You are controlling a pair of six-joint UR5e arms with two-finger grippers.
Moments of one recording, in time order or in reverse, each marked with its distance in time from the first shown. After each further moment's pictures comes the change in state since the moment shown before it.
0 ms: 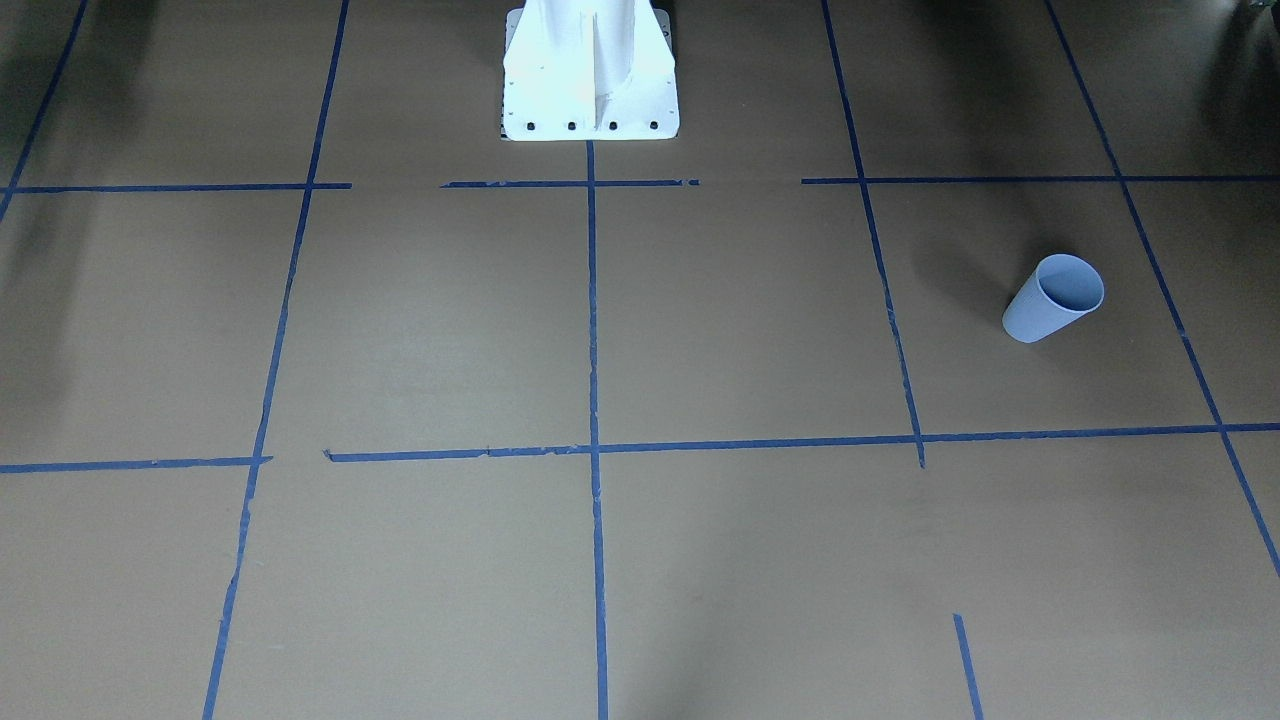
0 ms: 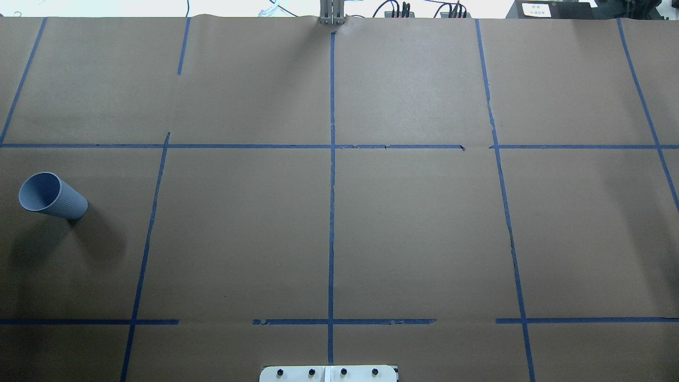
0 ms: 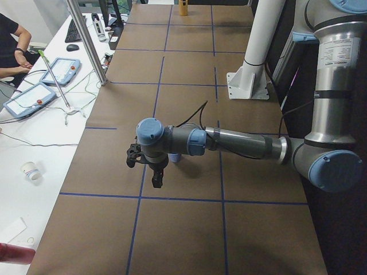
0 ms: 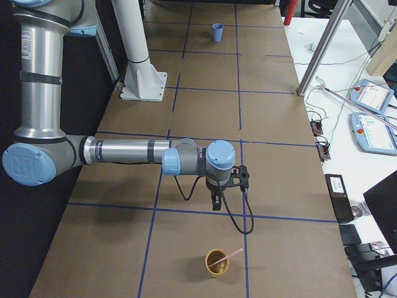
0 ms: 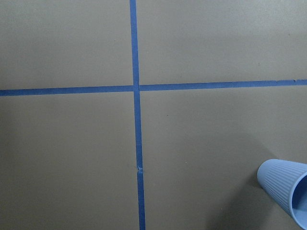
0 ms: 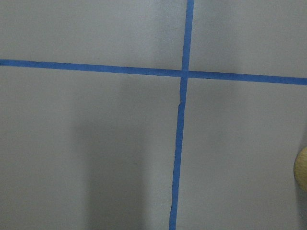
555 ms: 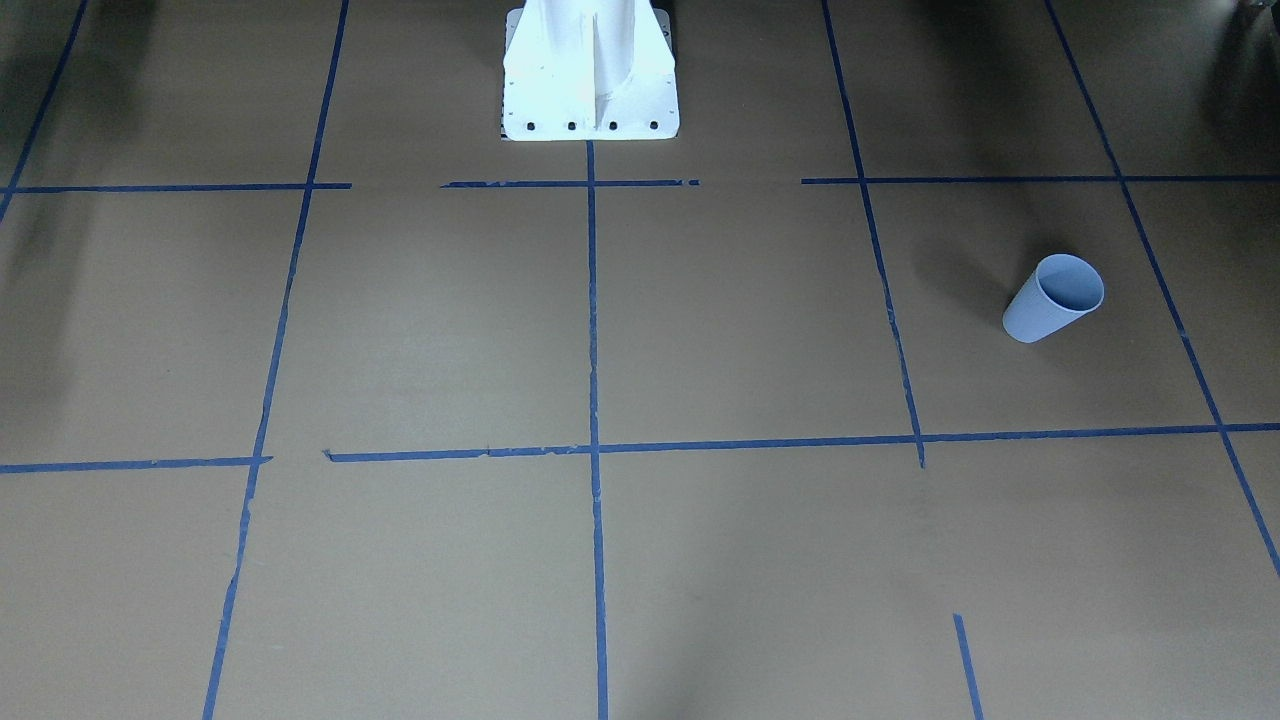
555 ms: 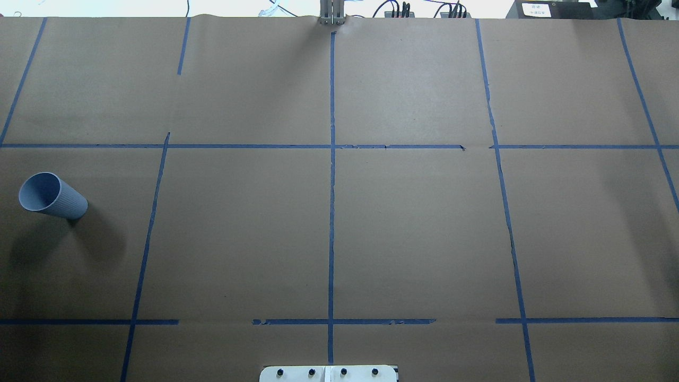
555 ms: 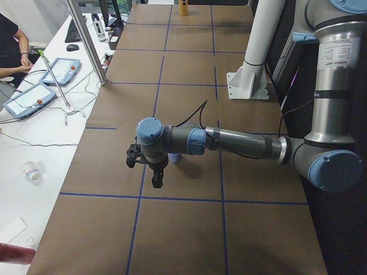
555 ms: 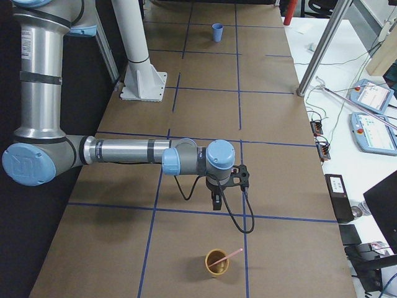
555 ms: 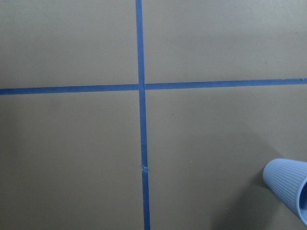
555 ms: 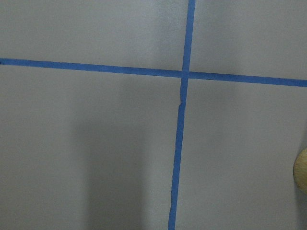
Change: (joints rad) left arm -0.003 -0.006 -0.002 0.013 0.005 -0.001; right arm 0.000 -0.001 0.000 0.001 -0.002 -0.007
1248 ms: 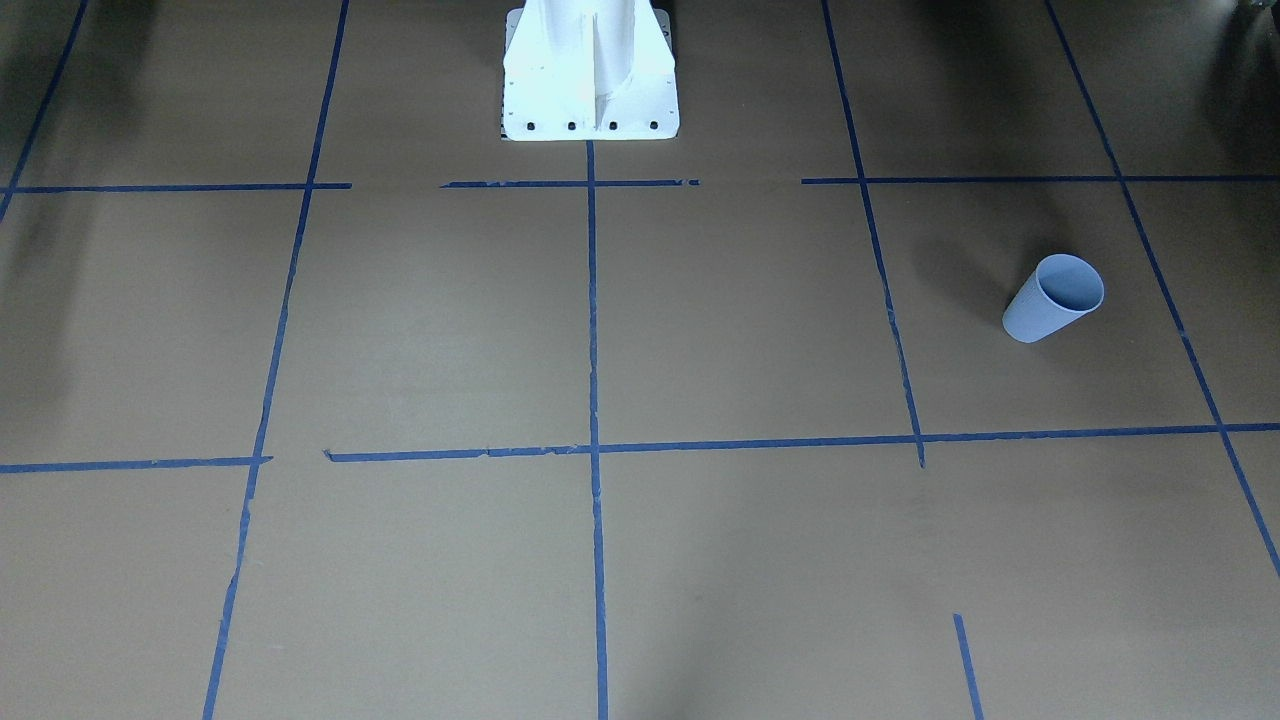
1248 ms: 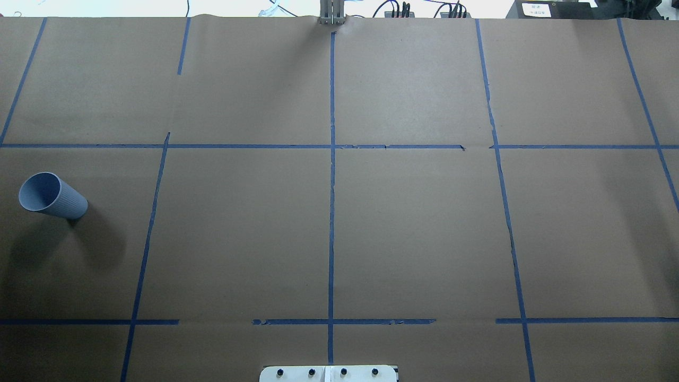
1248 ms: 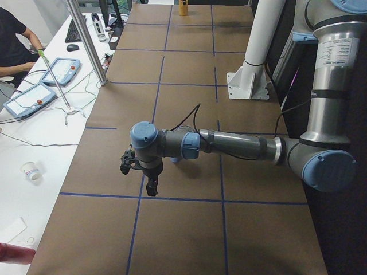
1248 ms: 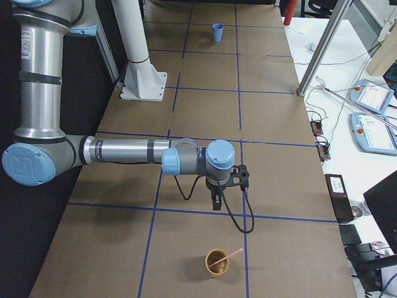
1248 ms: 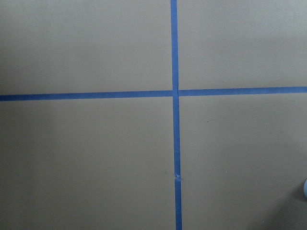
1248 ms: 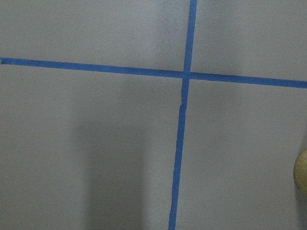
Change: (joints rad) left arm -0.006 -0.035 0.069 -0.021 0.062 0.006; right arm 0.000 0.000 0.003 0.000 0.000 -0.005
